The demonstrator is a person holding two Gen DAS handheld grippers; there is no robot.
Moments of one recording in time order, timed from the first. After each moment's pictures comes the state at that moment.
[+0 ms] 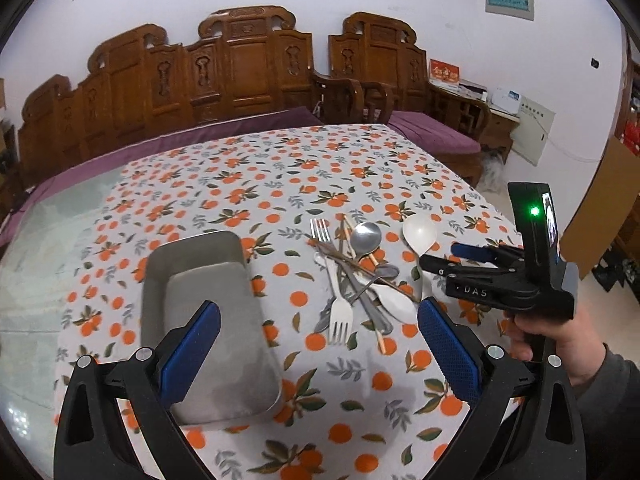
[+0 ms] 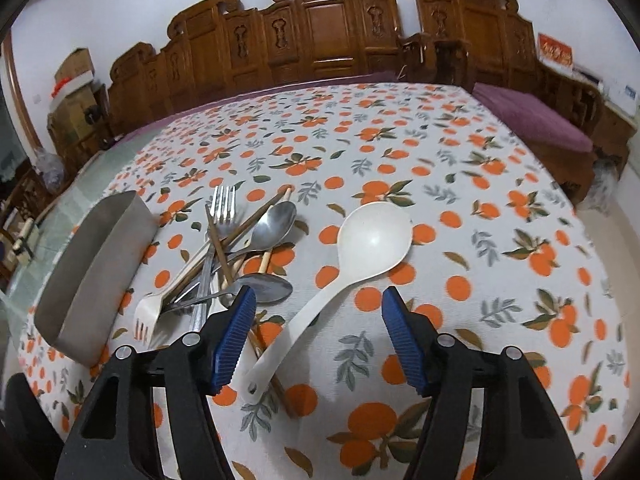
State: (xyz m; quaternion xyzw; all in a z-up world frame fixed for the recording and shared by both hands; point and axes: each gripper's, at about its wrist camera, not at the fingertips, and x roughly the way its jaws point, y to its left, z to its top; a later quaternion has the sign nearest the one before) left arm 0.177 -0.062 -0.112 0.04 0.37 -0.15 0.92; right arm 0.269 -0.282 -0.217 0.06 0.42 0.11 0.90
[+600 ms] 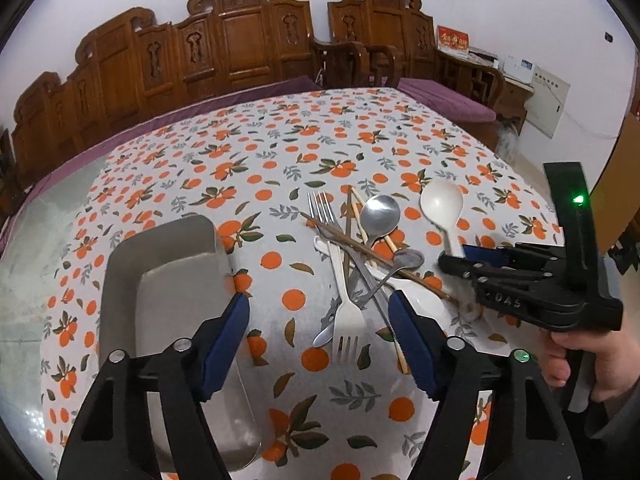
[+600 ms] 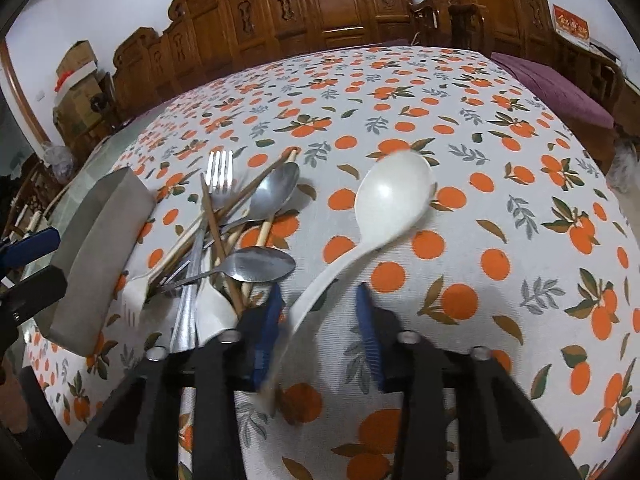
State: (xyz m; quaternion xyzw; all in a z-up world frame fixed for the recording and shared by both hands) left arm 0.226 -0.089 -0.161 0.07 0.41 -0.13 0.90; right arm 0.282 -0.279 -0.242 0.07 0.46 0.13 0.88
